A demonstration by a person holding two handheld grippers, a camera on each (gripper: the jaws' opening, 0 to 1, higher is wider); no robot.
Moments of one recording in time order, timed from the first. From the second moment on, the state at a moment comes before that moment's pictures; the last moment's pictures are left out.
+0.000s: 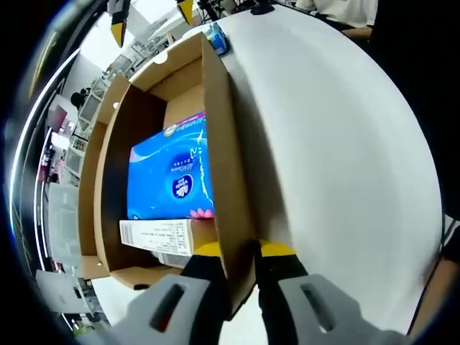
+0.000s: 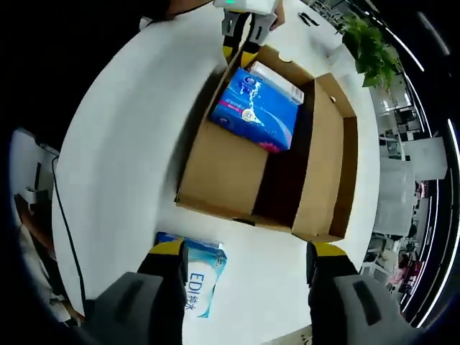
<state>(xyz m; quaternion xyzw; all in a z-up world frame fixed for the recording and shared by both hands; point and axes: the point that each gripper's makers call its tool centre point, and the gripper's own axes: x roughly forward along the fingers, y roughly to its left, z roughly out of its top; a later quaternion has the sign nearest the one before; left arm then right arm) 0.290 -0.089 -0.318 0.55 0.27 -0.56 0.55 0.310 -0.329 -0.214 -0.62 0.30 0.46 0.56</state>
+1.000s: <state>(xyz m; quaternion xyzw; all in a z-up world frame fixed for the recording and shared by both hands) 0.291 -0.089 -0.319 0.55 0.27 -0.56 0.56 0.307 -0.268 -0.191 -0.66 0.19 0.51 0.52</state>
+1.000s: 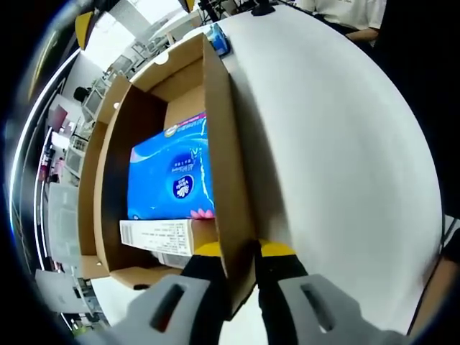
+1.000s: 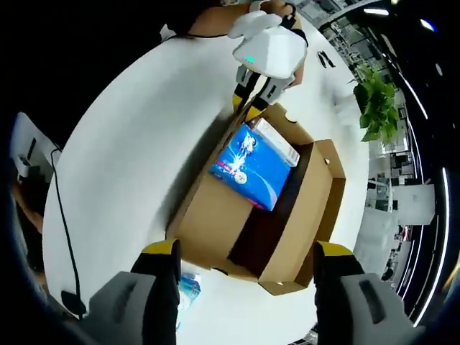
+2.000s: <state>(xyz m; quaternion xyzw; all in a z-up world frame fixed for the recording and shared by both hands) 0.290 -0.091 -0.318 0.55 0.26 -0.57 0.56 0.348 -0.203 -0.209 -0.72 0.09 0.54 0.44</state>
